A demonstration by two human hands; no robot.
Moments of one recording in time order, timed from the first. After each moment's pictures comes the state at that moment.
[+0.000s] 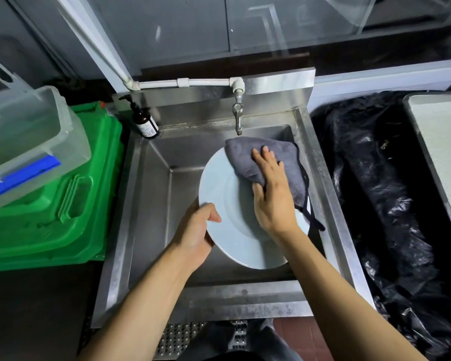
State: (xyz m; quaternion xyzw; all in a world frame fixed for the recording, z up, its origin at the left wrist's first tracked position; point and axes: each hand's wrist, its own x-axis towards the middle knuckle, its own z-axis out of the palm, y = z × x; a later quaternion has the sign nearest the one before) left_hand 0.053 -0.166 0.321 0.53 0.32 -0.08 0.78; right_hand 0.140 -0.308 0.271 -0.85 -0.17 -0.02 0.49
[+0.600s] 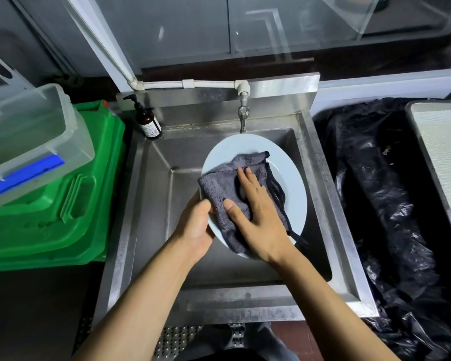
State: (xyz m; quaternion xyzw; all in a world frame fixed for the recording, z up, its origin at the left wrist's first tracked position) left_hand 0.067 -0.150 0.316 0.51 0.26 -0.04 0.82; right_hand 0.093 -0.289 0.302 -0.82 -0.18 0.13 0.53
